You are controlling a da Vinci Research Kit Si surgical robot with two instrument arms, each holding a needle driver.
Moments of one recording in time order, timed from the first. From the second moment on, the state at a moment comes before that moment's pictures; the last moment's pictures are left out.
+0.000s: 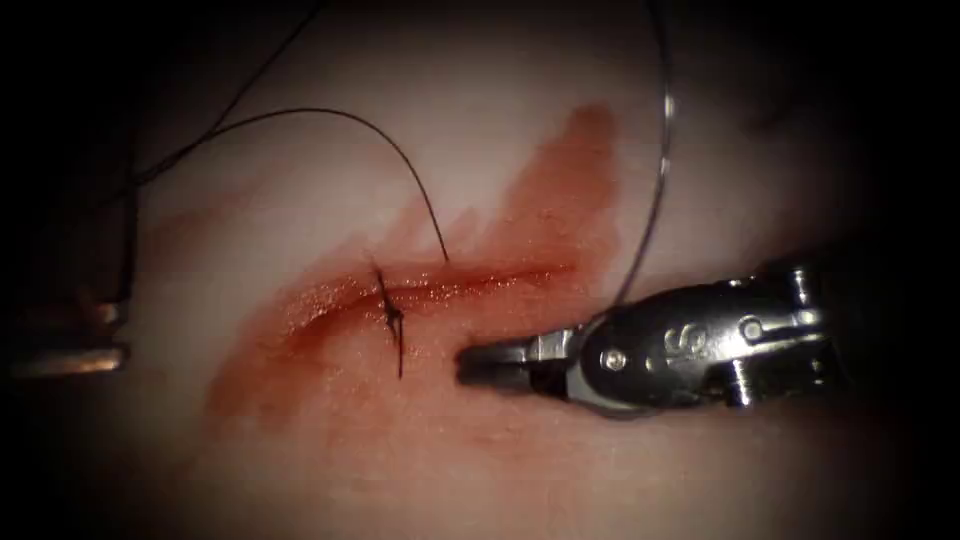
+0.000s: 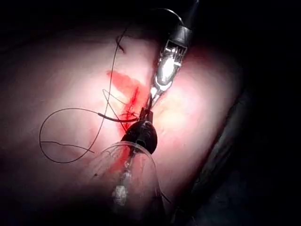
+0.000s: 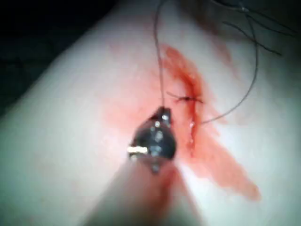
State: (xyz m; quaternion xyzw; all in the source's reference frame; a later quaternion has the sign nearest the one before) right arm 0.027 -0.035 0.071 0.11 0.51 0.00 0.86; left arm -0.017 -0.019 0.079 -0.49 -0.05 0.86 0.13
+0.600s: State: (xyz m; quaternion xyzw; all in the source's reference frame) right arm 0.026 -0.038 0.065 0.19 0.49 -0.06 0.85; left arm -0.017 -0.019 0.079 -0.49 -0.05 0.86 0.13
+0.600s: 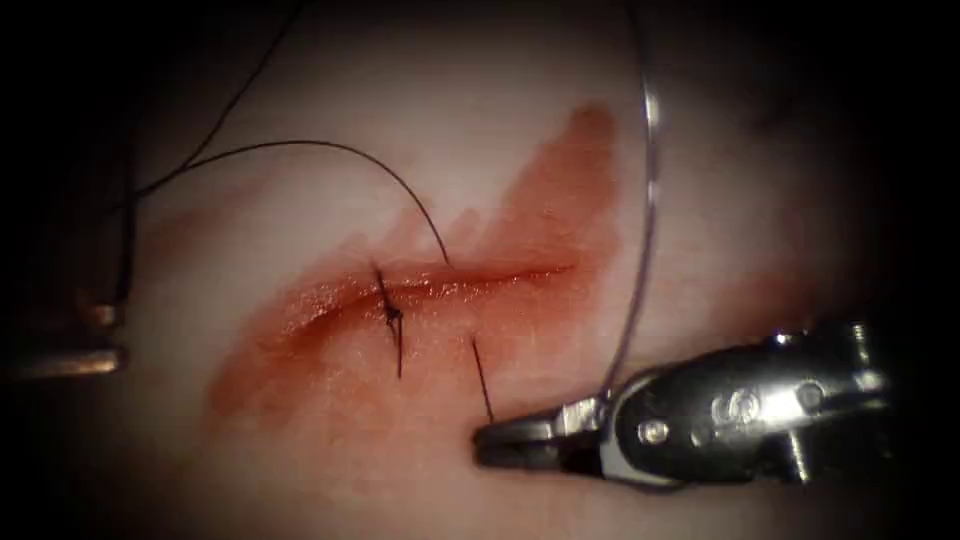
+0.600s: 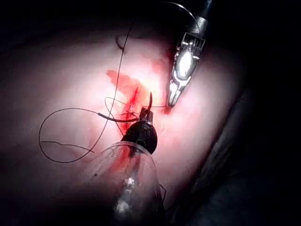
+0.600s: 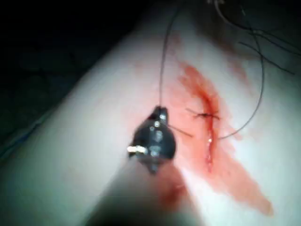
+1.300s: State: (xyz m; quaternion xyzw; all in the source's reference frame) right arm 0.026 -0.042 0.056 0.23 0.50 -0.15 0.82; left arm -0.016 -0.019 0.079 -0.50 -0.06 0.86 0.13
